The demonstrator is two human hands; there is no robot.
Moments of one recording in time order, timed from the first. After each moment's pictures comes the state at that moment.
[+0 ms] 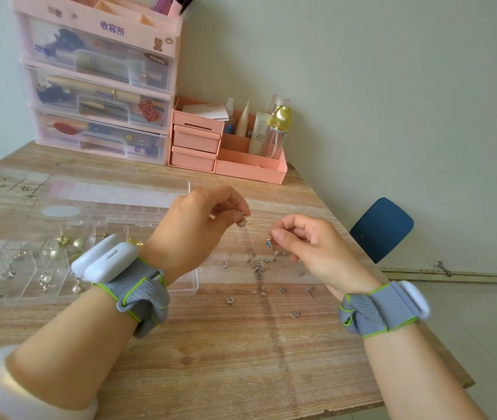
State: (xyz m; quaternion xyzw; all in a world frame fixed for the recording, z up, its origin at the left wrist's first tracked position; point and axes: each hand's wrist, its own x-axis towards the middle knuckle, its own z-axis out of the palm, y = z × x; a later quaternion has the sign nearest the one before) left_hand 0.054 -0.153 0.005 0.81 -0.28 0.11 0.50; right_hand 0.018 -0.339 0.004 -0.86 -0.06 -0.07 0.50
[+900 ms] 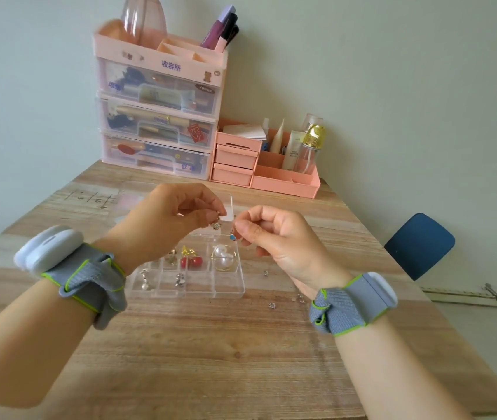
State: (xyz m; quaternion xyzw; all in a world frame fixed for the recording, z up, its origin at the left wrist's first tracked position) left_hand 0.050 -0.066 0.022 0.81 -0.24 0.07 0.52; right_hand 0.023 -0.246 0.022 -0.79 -0.16 -0.02 0.59
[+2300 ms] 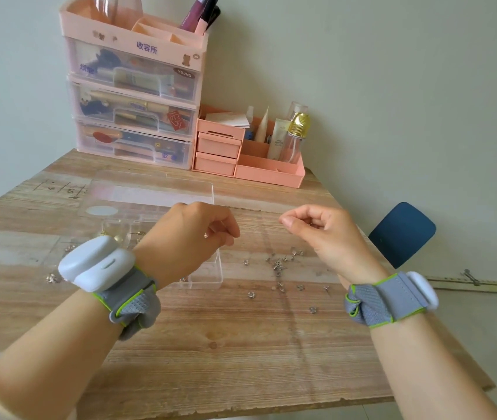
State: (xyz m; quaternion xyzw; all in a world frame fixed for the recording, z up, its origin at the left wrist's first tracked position) left_hand 0.040 -0.114 0.005 0.89 -0.26 0.08 0.35; right_hand 0.018 -0.320 0.018 -0.86 -0.04 -0.15 0.49
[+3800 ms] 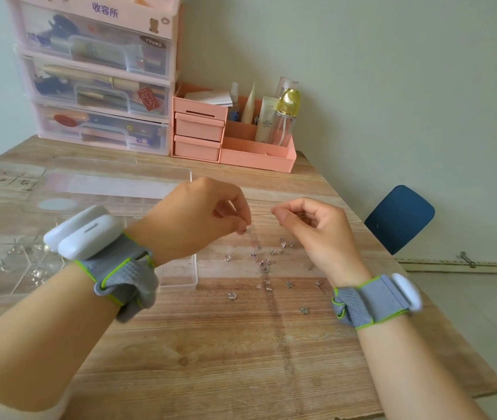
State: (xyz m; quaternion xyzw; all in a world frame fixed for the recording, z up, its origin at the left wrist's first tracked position) left_hand 0.058 -0.151 0.017 0.87 -0.29 0.02 0.40; right_hand 0.039 -0.342 -0.015 -0.83 -0.04 -0.20 0.52
